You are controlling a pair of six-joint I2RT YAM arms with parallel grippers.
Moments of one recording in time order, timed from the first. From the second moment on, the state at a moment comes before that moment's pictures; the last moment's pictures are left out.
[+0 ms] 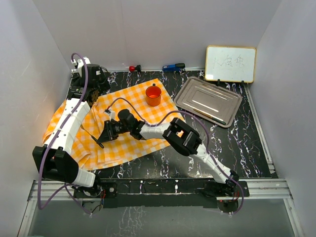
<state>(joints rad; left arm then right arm) -0.18 1.43 1.40 -0.60 -0.45 -0.44 1.00 2.49 1.78 0.50 -0.68 0.87</state>
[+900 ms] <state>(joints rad) -0.17 1.43 1.40 -0.61 -0.42 -0.40 0.99 2.22 1.78 0.05 -0.30 0.41</state>
